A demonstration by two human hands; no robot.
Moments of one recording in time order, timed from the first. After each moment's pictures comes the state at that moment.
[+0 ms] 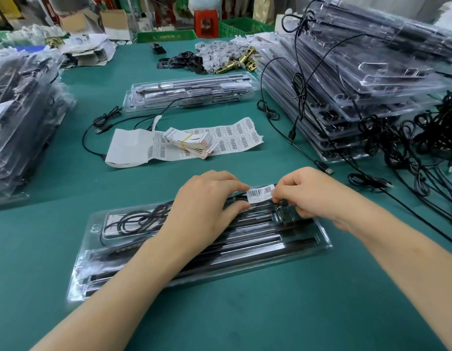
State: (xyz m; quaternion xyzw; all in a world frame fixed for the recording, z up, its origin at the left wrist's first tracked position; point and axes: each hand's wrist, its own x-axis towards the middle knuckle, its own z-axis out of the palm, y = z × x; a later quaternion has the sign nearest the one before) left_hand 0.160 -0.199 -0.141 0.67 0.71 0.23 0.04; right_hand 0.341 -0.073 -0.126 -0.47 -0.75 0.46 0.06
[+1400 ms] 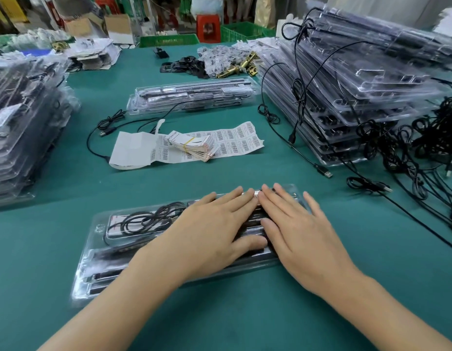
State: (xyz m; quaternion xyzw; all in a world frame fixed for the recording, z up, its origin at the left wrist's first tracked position) left_hand 0.171 -0.219 -0.135 0.75 0.66 0.00 0.09; right_hand 0.355 -0.144 -0.161 -0.37 -0.93 0.06 0.05
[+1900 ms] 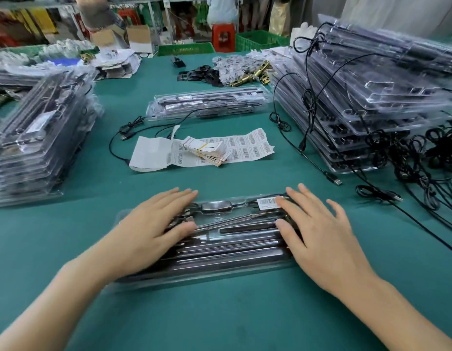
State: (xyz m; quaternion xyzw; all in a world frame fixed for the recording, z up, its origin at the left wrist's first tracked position) left_hand 0.084 -0.283 -0.139 0.64 0.74 0.12 0.14; right_hand 0.367 -0.136 -0.156 -0.39 -0.91 0.08 0.11
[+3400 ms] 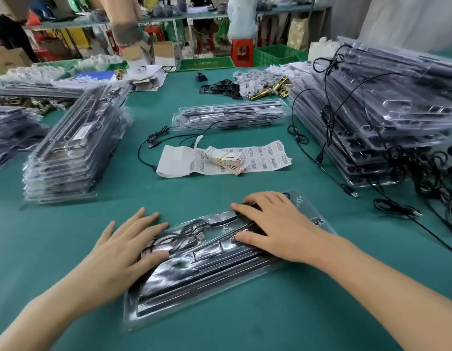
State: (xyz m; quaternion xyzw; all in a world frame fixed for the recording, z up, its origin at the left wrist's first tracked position) left_hand 0.045 -0.366 -0.152 0.56 0.82 0.05 0.14; right_hand 0.286 -0.116 -0.151 -0.17 -0.98 0.10 0.00
